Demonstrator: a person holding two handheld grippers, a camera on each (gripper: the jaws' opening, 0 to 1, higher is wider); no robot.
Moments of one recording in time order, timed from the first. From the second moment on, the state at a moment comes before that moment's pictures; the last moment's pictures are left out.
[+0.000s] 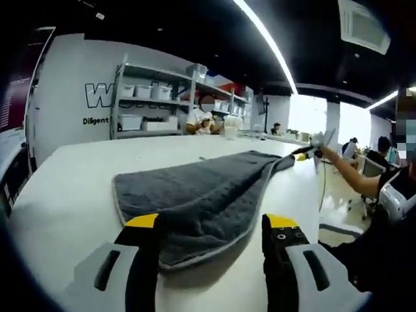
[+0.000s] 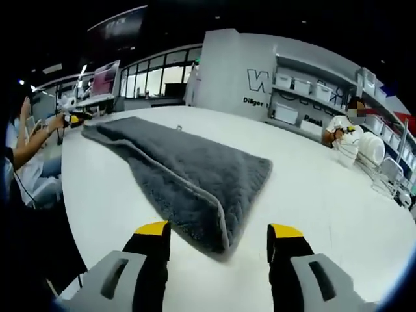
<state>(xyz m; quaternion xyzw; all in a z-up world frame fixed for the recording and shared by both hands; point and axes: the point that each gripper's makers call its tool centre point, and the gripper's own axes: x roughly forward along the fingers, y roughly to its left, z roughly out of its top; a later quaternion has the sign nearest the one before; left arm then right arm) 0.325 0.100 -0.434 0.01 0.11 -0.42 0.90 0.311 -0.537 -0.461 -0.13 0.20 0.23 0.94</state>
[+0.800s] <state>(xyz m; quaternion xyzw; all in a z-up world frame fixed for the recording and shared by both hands) 0.329 0.091 -0.428 -0.02 0.10 -0.41 0.91 0.306 -0.484 -0.441 -0.13 0.20 0.27 0.93</state>
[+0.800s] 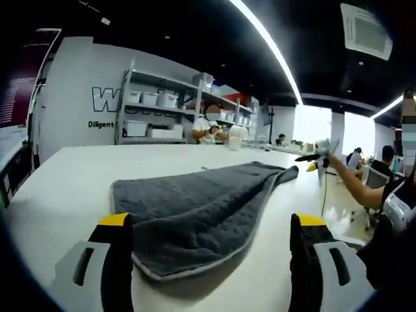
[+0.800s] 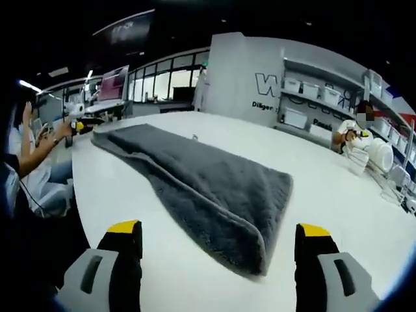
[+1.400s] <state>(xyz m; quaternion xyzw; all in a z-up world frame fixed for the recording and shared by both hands) 0.322 0.078 -0.431 -0.02 0.10 -0.42 0.90 0.304 -0.381 -0.424 -0.19 0.16 0.38 0.89</state>
